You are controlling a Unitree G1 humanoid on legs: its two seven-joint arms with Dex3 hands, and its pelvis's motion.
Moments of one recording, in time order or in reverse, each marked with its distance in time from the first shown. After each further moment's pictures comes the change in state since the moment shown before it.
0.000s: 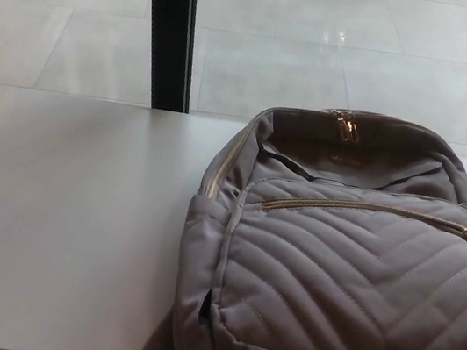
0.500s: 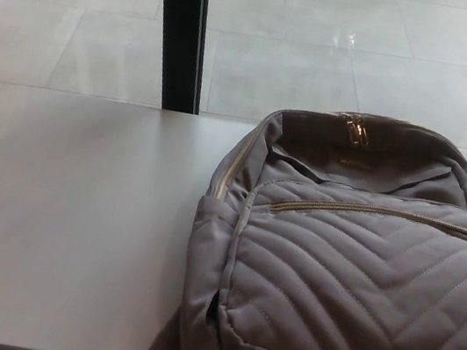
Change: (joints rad) left_arm -0.009 0.000 0.004 0.004 -0.014 0.001 -0.007; right_arm 0.011 -0.012 0.032 -0.025 -0.124 0.014 -0.086
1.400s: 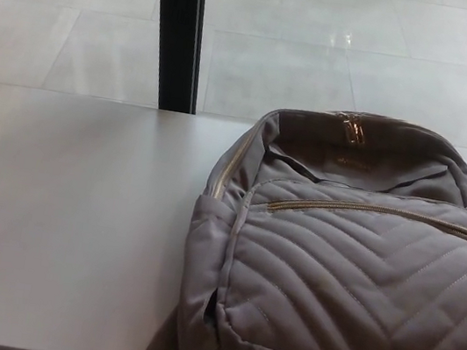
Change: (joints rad) left_arm 0.001 -0.002 0.004 0.009 -0.016 0.000 -0.023; right_arm -0.015 0.156 -0.046 0.099 -0.027 -0.162 -0.204
